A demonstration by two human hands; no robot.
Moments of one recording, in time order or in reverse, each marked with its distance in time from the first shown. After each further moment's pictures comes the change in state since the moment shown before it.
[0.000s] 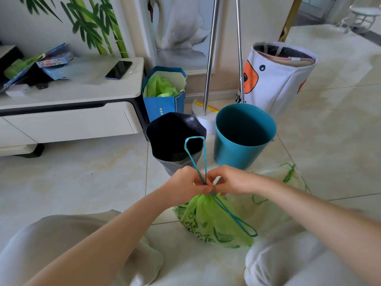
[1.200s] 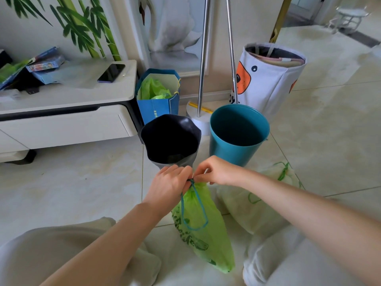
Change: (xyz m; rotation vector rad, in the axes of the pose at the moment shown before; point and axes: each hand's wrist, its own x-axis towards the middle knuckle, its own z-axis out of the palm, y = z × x) left_hand -0.008 -0.030 0.002 0.644 0.470 0.408; right_hand 0.024 -0.008 -0.003 0.067 0.136 0.010
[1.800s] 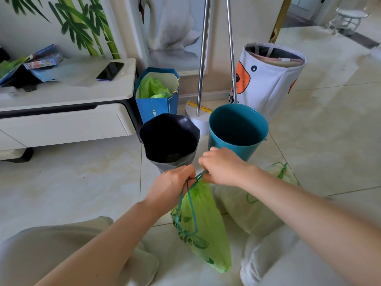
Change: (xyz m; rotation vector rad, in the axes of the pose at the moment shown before) left_hand 0.002 0.005 -0.002 -0.220 -0.019 -0.001; right_hand -0.010 -0.012 -0.012 -1.029 0.193 -0.218
